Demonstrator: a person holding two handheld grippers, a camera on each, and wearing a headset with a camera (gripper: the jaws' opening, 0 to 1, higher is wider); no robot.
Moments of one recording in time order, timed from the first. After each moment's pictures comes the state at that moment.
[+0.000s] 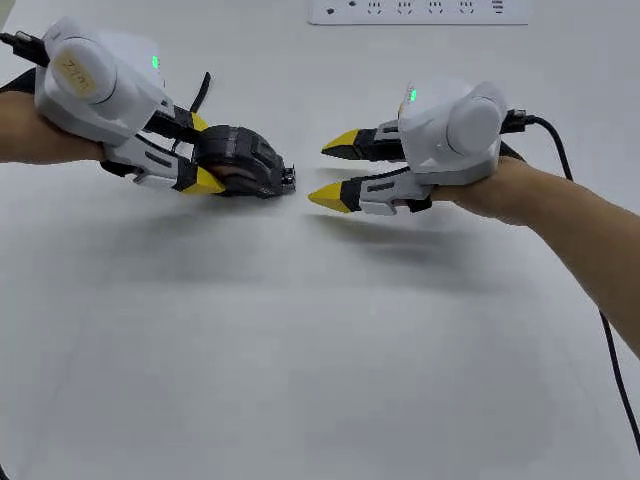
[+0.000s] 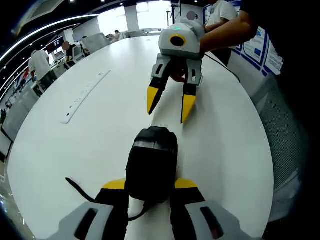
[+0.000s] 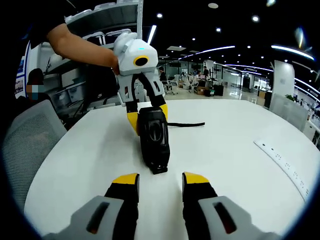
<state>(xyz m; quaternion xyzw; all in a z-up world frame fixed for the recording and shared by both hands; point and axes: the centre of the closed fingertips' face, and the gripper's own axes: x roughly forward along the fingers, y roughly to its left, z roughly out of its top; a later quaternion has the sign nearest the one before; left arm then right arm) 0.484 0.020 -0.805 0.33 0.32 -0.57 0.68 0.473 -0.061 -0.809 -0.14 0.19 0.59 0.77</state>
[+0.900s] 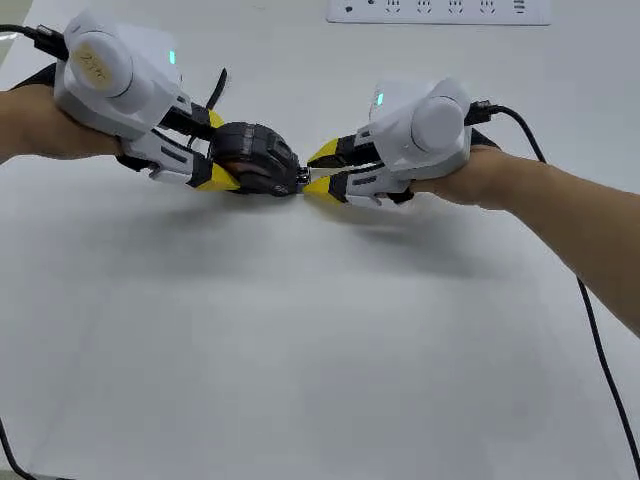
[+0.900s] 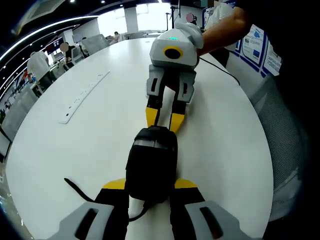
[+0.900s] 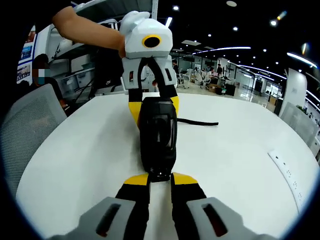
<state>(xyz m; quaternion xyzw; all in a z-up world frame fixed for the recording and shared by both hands) 0.485 0.021 -0.806 0.32 0.32 -0.57 0.68 0.476 -0.033 -0.829 -0.20 0.19 0.62 0.74</state>
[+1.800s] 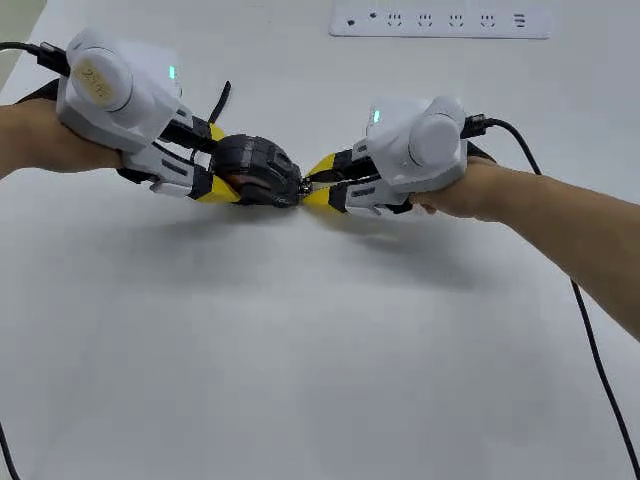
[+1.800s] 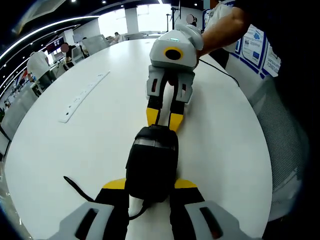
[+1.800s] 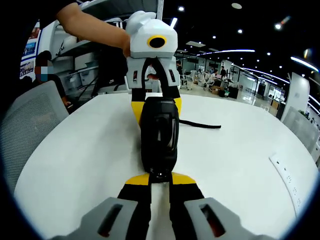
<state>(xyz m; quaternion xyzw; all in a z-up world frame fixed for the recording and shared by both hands) 0.485 0.022 -0.807 0.31 0.32 -0.58 0.68 0.475 -0.034 -0.826 -0.21 0.18 0.63 0.73</state>
